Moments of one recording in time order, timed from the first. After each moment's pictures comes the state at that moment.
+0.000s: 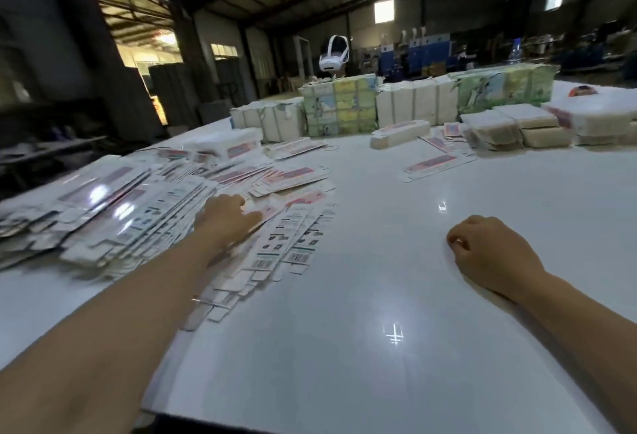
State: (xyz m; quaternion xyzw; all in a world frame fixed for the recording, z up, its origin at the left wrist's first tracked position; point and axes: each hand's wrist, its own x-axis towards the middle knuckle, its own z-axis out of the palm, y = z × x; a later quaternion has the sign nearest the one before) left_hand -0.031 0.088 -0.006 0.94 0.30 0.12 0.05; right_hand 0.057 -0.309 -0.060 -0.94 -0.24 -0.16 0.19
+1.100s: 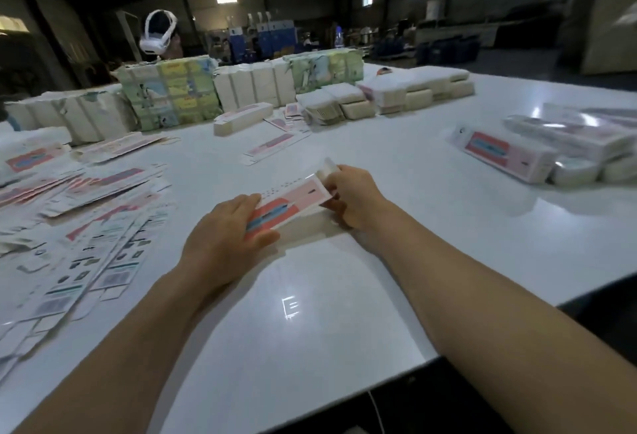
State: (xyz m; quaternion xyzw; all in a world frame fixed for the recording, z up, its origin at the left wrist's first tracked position) left_hand -0.001 -0.146 -0.046 0.98 -0.10 0.16 0.10; right_hand 0.062 -0.341 -0.026 -0.59 0.06 0.05 0.81
